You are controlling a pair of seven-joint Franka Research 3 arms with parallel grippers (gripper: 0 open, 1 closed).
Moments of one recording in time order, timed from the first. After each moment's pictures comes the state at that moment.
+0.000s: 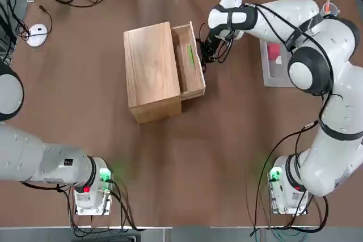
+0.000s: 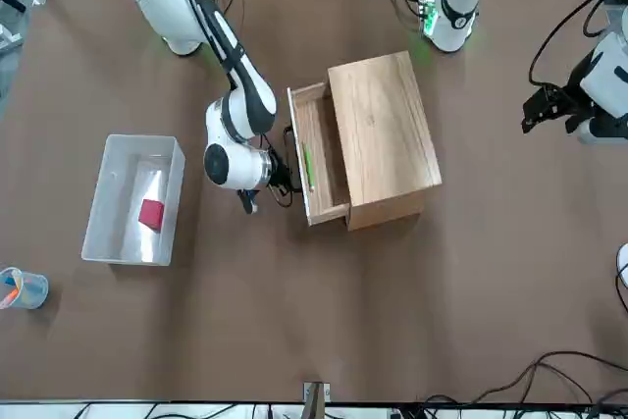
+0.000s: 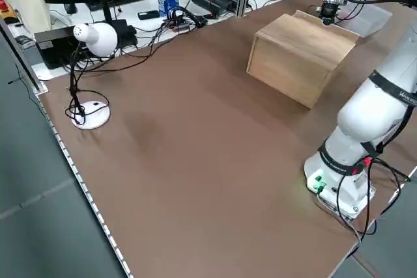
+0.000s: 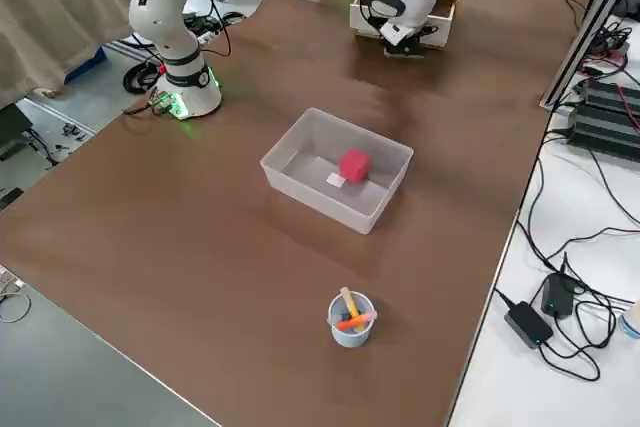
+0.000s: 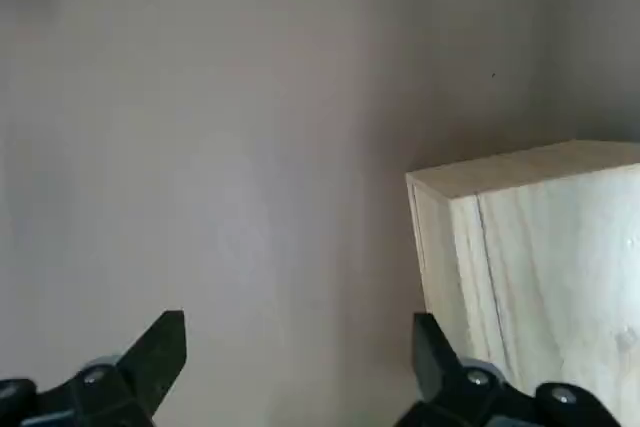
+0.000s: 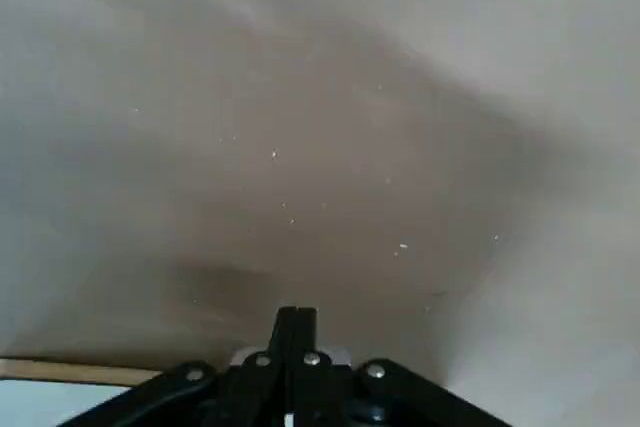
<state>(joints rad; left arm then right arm) -0.06 -0.02 -0.01 -1.63 -0.01 1.61 -0.06 0.53 0.59 0.08 -1.77 0.59 2.26 1.31</state>
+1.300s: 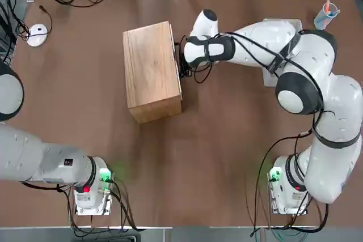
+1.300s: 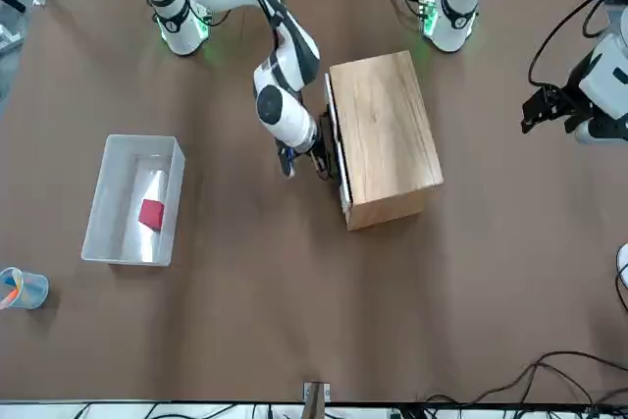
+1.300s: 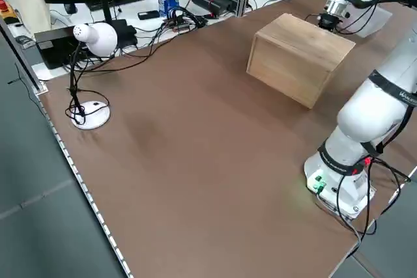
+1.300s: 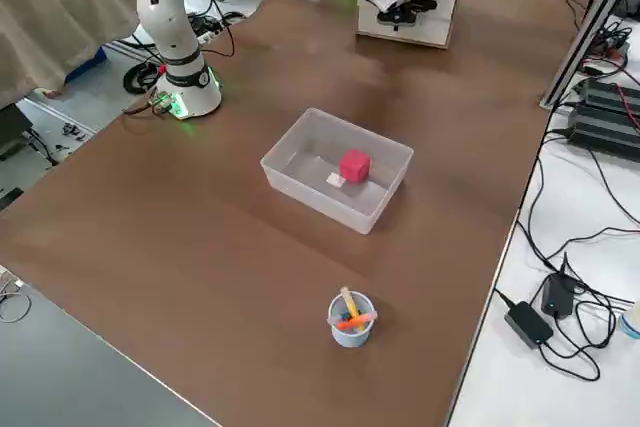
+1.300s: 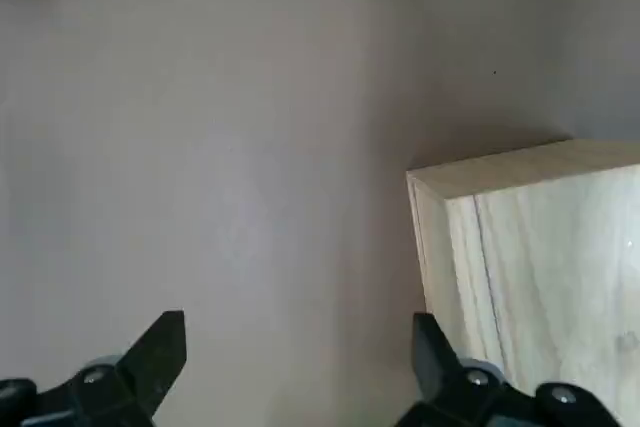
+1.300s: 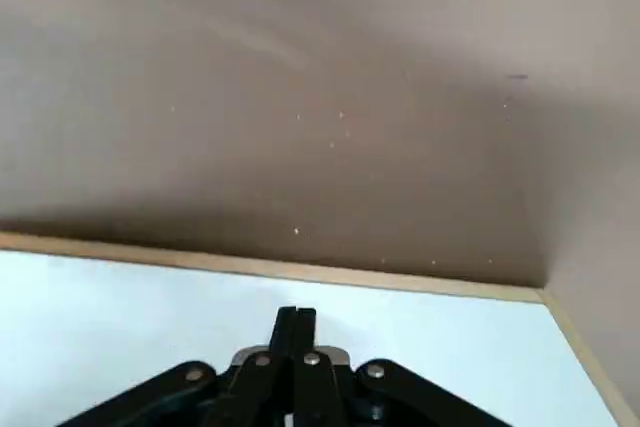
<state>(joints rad) -0.06 -0.02 -0.01 -1.63 -0.01 1.61 -0.06 0.80 0.62 0.05 -1.76 0.59 2.52 1.60</state>
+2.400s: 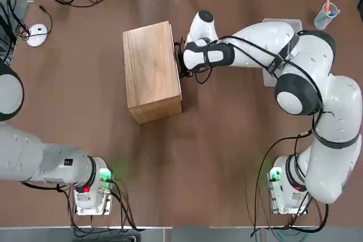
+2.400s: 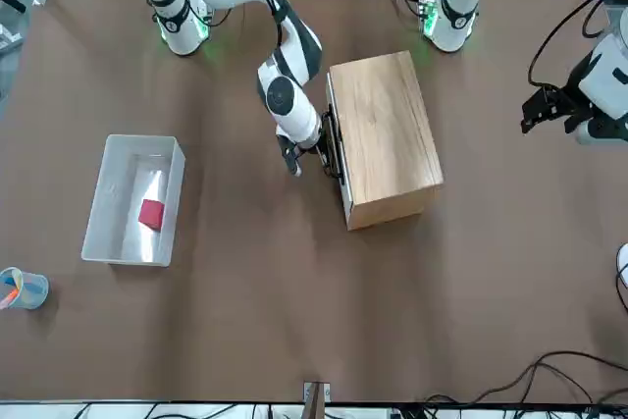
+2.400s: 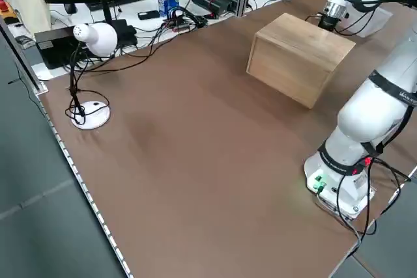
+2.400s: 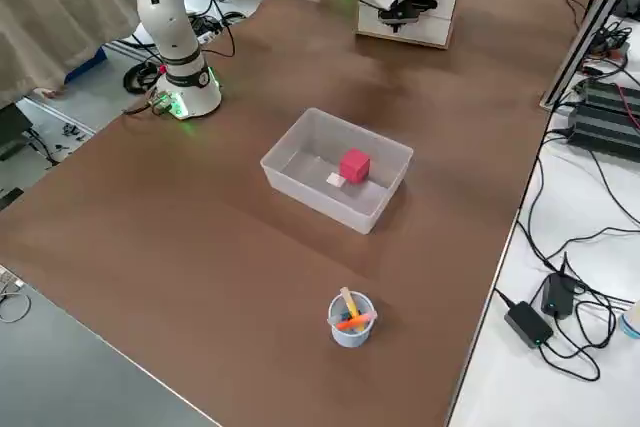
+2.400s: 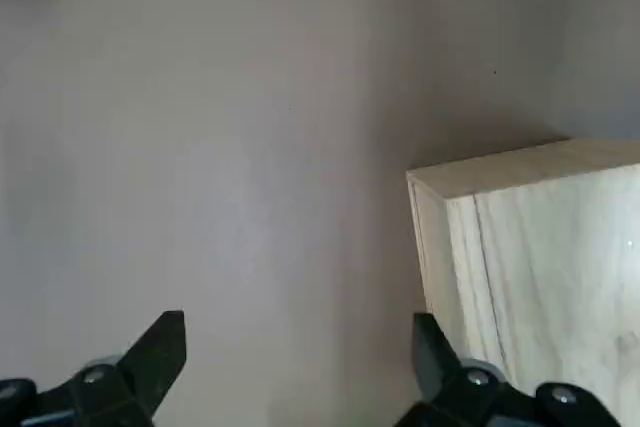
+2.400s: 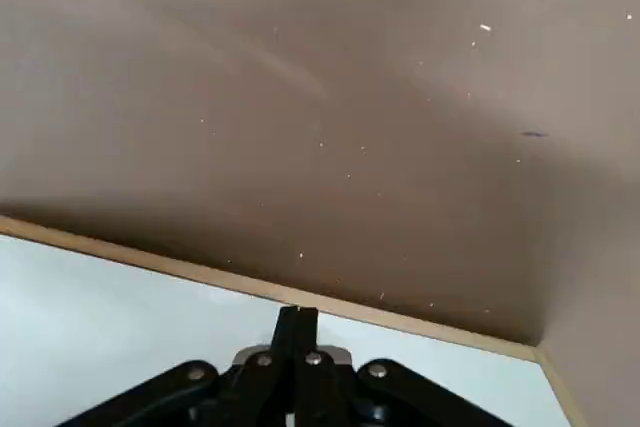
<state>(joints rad) -0.06 -0.02 -0.01 -1.63 -0.01 1.61 -0.06 0.81 0.62 0.05 -1.75 0.43 2.51 1.60</state>
